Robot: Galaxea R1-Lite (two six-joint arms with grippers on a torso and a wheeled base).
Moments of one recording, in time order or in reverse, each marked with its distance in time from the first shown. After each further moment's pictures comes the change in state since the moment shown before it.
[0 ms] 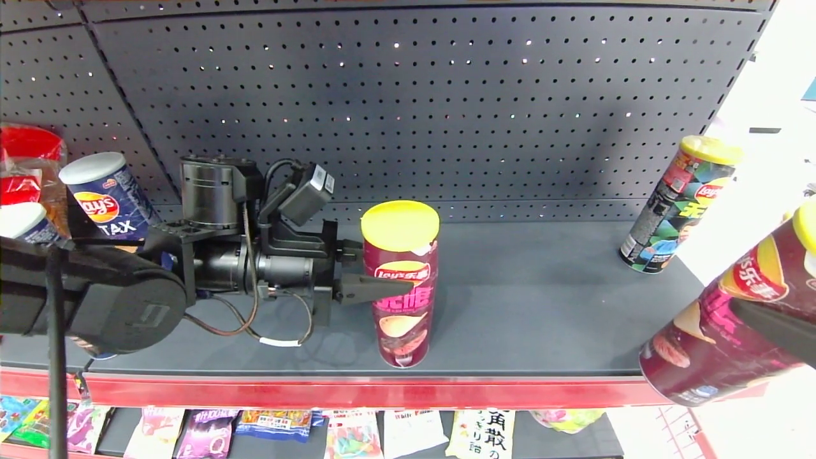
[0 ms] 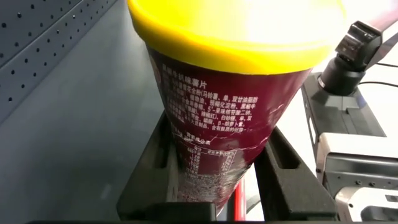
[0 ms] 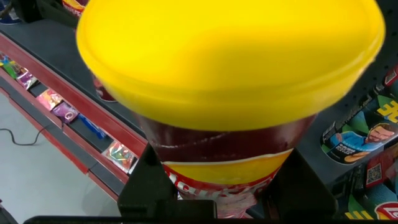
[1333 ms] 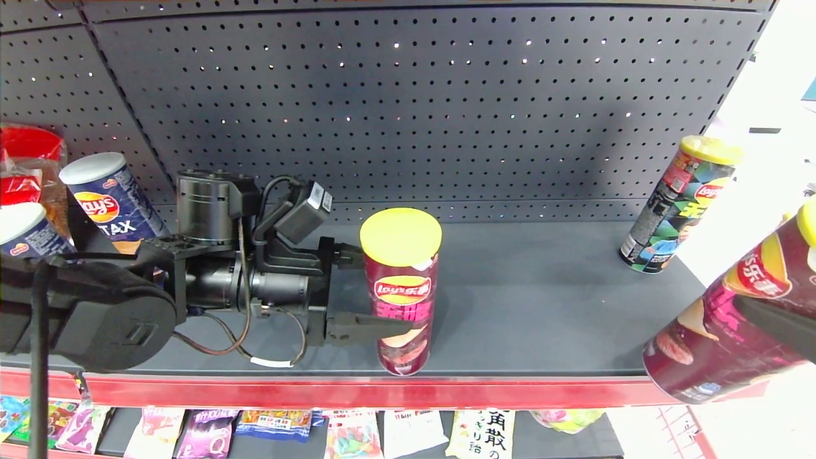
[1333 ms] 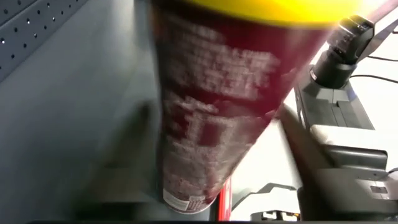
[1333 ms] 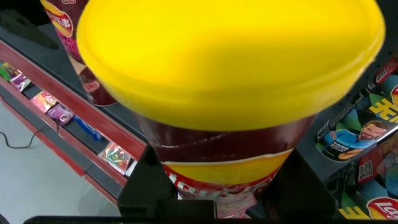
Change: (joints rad) left arm -0.005 -0.022 0.066 0.001 0.009 0.012; right arm 0.001 -0.005 -0.002 0.000 -0.020 0.000
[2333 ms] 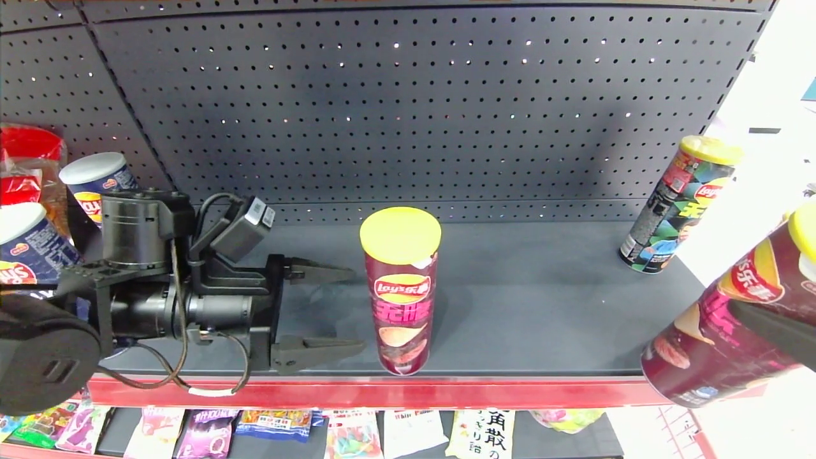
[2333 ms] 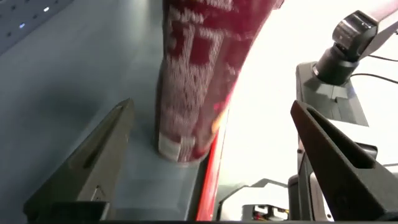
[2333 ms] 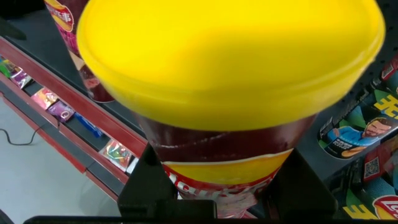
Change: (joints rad) left arm 0.114 -0.135 0.176 -0.004 -0.008 -0.015; right arm 0.001 0.004 0.009 0.000 0.000 0.000
